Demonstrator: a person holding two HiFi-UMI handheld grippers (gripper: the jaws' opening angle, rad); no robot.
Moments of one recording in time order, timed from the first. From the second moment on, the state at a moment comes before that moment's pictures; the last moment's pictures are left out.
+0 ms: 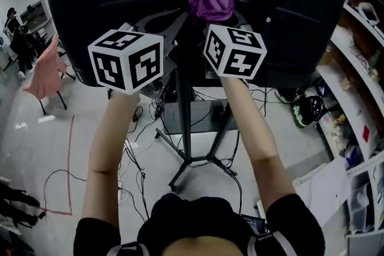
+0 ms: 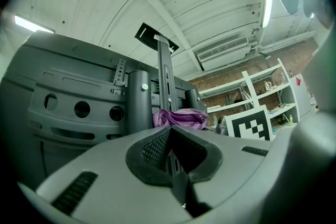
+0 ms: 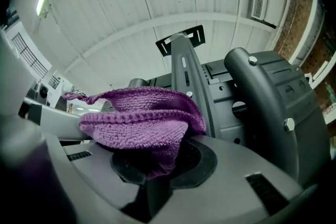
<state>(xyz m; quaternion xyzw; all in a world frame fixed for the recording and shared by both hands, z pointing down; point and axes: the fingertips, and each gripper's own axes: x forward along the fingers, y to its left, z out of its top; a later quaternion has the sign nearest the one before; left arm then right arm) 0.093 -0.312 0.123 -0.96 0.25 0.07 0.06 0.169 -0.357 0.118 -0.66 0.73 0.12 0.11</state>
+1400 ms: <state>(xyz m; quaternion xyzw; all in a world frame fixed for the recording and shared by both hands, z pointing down) 0.201 -0.283 0.108 -0.98 0.15 0.08 0.07 0.250 -0.282 0.073 -0.69 0.69 0.20 0.12</state>
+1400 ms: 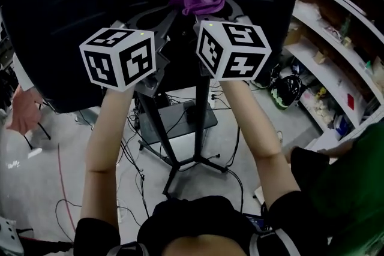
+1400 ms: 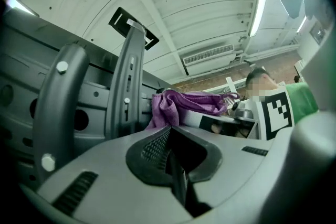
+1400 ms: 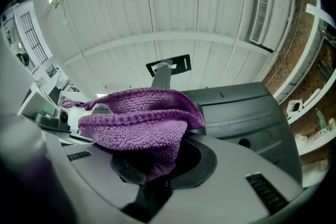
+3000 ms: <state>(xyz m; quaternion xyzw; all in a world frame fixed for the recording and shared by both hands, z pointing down) 0.269 -0.268 0.097 -0.98 0.17 0.09 0.09 0.518 -0.246 0.032 -0.80 0.56 0.20 0.11</state>
